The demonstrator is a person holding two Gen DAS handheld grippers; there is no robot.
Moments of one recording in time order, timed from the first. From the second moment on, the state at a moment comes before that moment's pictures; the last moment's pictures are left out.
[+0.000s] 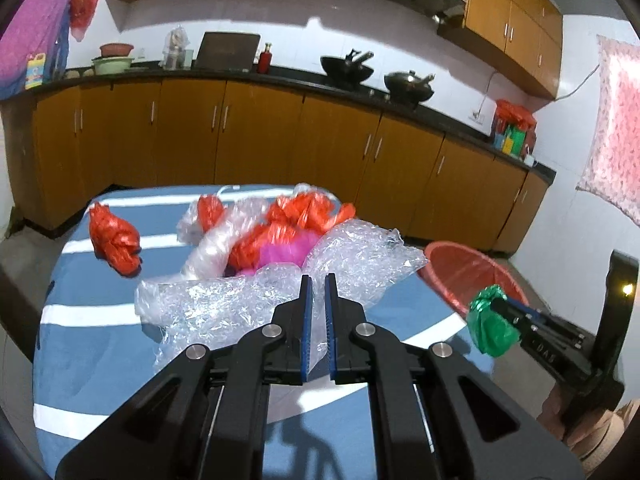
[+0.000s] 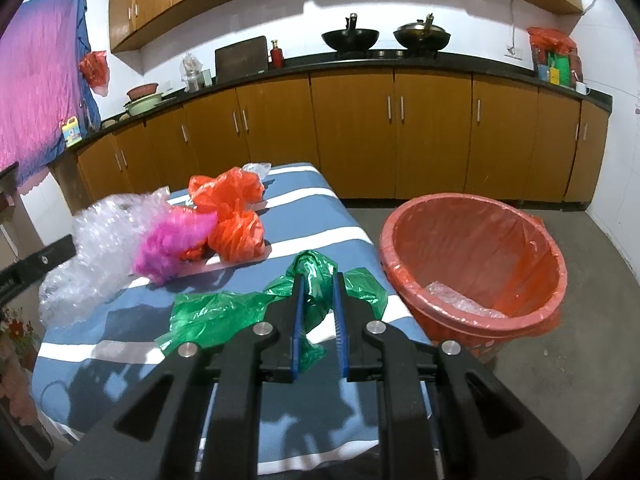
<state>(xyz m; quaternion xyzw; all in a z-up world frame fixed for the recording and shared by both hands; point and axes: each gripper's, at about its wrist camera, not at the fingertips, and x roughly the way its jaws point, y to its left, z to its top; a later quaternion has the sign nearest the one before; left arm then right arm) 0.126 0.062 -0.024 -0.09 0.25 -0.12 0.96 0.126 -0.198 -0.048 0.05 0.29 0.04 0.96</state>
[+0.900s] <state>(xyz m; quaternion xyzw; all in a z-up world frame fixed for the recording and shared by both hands) 0.150 -0.034 0.025 -0.11 0.19 -0.19 0.96 0.117 -0.298 -0.005 0.05 0.22 -0.06 0.97</state>
